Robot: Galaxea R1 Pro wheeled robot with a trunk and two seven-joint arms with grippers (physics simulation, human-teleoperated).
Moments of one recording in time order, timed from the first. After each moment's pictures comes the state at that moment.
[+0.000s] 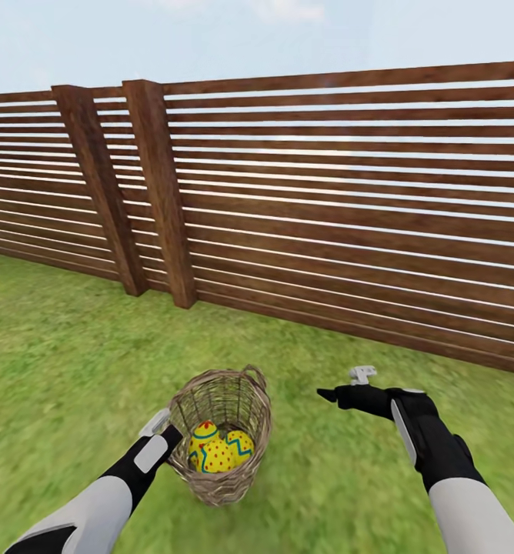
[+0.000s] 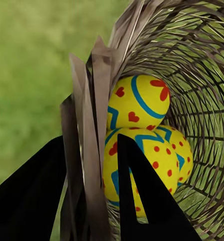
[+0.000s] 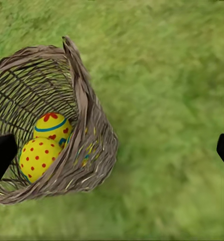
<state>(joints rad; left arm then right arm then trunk) -0.72 -0.05 0.22 -0.27 0.63 0.08 0.30 -0.61 -0.08 -0.16 -0.95 0.13 0.59 0.69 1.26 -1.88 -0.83</state>
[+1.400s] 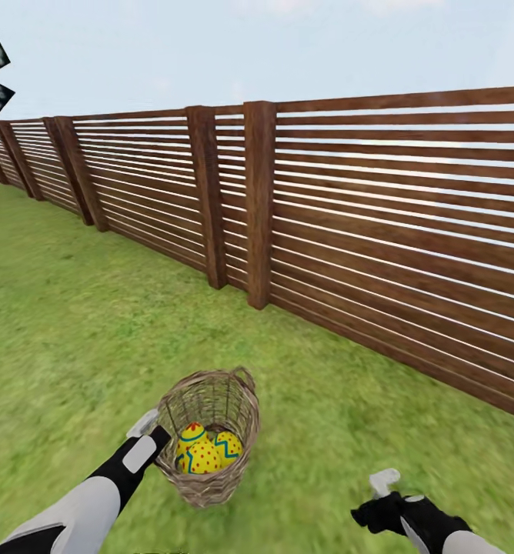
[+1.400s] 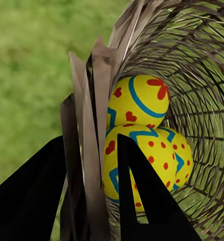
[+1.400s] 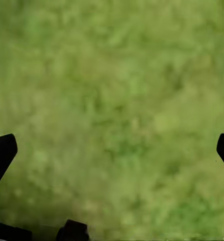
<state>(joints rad) -0.72 0.00 0.22 -0.27 0.63 0.08 0.30 -0.60 -0.14 -0.15 -0.13 0.39 0.09 0.30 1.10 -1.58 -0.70</state>
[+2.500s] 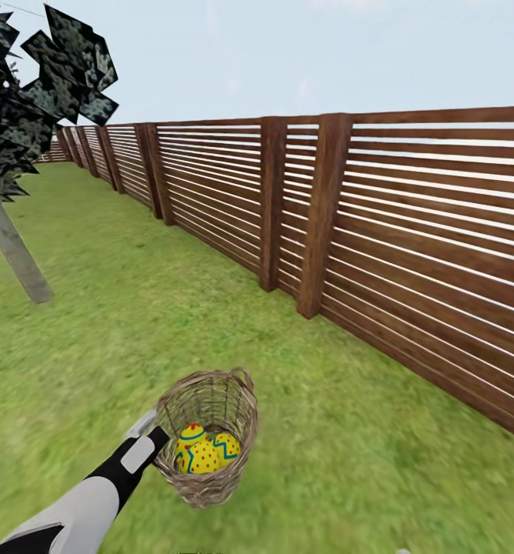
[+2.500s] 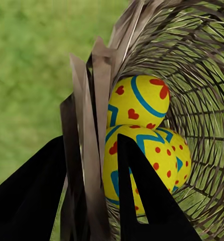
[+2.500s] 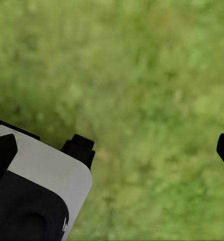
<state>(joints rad) -0.72 0.00 0.22 -0.26 0.64 0.08 0.30 -0.43 -0.13 -0.16 0.00 0.56 -0.06 0.22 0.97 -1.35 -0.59</state>
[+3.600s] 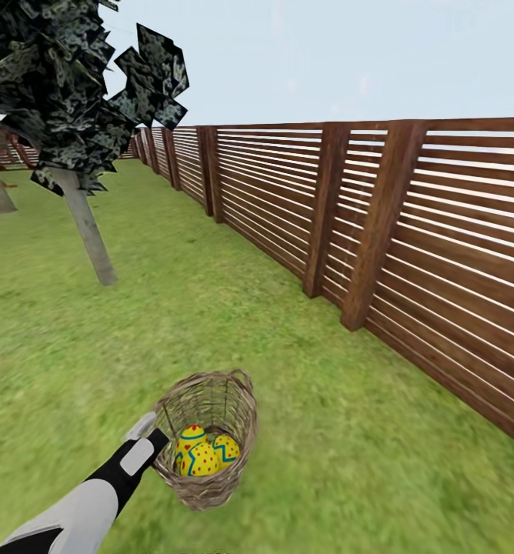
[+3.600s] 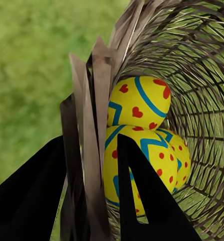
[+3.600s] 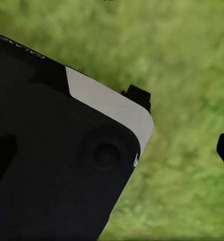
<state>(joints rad) -0.71 0.00 0.22 -0.26 0.64 0.08 0.29 -0.32 -0.07 -0.15 0.05 0.56 -0.05 0.23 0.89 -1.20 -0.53</state>
